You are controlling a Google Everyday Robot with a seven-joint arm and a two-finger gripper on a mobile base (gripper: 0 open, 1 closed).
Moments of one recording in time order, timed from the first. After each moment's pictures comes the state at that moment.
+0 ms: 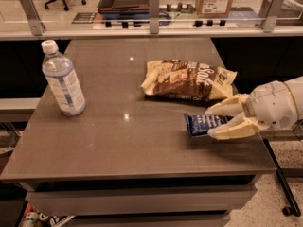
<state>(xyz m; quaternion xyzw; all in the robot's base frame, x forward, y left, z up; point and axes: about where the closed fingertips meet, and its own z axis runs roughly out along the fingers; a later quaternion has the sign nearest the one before) 0.439 -0.155 0.859 -0.61 0.62 0.31 0.38</state>
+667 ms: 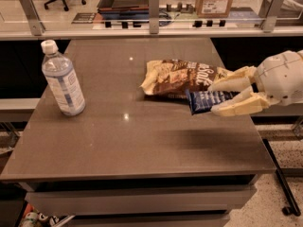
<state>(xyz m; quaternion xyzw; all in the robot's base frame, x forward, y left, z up) 0.454 -0.153 0.923 -0.63 0.60 0.28 0.41</state>
